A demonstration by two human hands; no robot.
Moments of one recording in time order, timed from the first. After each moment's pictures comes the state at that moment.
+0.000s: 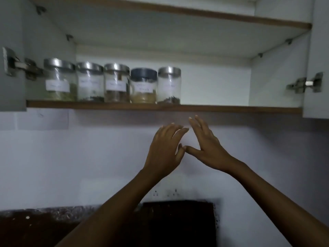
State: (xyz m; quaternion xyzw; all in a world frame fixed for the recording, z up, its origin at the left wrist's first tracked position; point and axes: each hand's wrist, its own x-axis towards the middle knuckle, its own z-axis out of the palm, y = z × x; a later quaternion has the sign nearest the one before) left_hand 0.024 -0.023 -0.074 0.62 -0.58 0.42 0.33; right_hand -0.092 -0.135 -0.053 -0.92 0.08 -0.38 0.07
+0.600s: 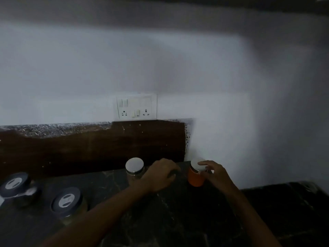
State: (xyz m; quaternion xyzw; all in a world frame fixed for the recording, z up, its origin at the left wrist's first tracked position) left_hand -0.059 -0.120 -0.374 0.74 -0.64 -0.06 0.19; right_hand -0.232 -0.266 -0.373 -0.82 0.34 -0.17 0.44
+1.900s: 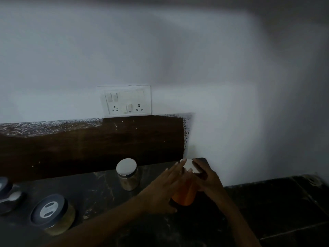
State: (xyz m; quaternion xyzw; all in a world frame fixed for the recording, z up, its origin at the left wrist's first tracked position) left_hand -0.069 -0.139 -0.411 0.66 -0.73 -0.09 0.15; right_hand -0.201 -0.285 -0.415 -0.77 0.34 -0.14 0.52
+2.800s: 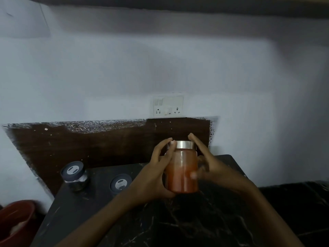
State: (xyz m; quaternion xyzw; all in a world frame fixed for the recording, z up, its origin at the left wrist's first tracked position) left_hand -0.035 0.097 -0.308 0.67 -0.64 -0.05 0.37; right_hand -0.179 -0.075 -0.285 -0.83 0.07 -0.06 0.56
